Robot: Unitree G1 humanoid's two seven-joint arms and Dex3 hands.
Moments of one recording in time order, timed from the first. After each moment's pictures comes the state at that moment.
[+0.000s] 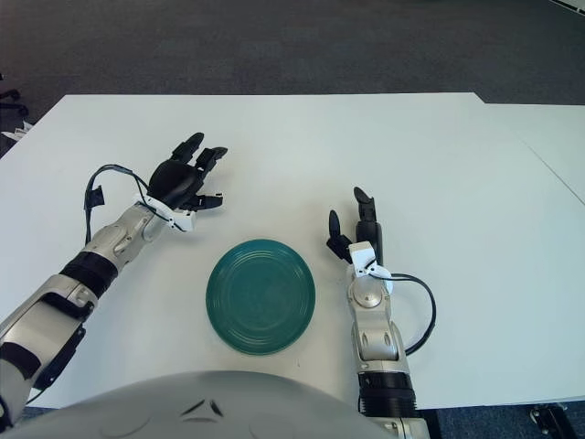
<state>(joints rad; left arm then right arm) -0.52 0.38 -0.47 0.65 0.86 -0.33 0.22 0.16 -0.01 0.01 -0.05 -0.26 0.17 -0.21</state>
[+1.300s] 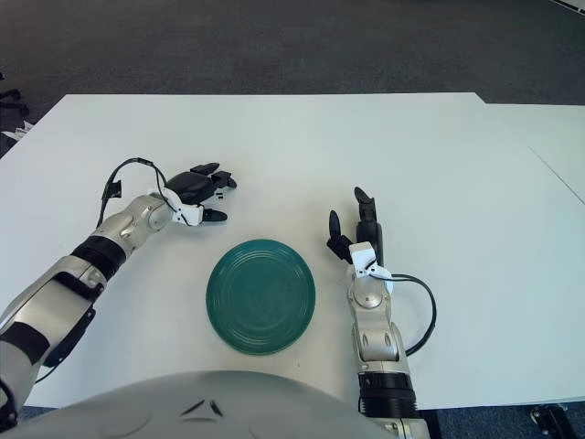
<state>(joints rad) -0.65 0.37 -0.52 0.80 0.75 -0.35 -0.11 0.16 -0.01 0.00 -0.05 -0.26 0.16 -0.21</state>
